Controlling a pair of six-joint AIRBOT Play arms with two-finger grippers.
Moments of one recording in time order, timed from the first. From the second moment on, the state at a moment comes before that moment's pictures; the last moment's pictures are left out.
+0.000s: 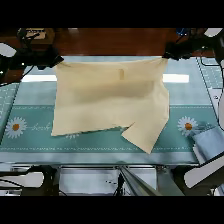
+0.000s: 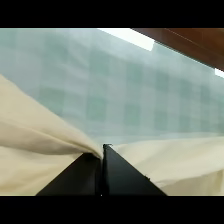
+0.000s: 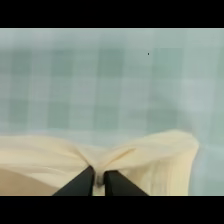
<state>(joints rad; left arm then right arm) 0.07 -1.54 1.41 0.84 -0.82 -1.44 -0.07 -1.86 1.96 -1.14 1.20 1.49</state>
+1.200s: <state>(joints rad) 0.45 -1.22 0.72 1.12 -1.33 -1.43 -0.50 -1.62 1.72 -1.09 1.66 1.36</state>
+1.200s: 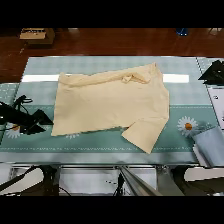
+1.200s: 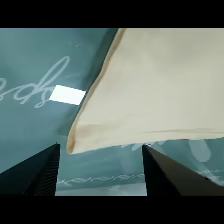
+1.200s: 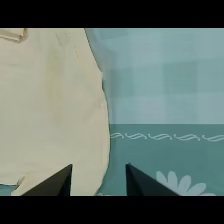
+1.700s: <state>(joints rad) 0.43 -1.30 0.60 0.97 -1.18 -1.40 -0.50 -1.61 1.69 -1.03 1.64 1.34</state>
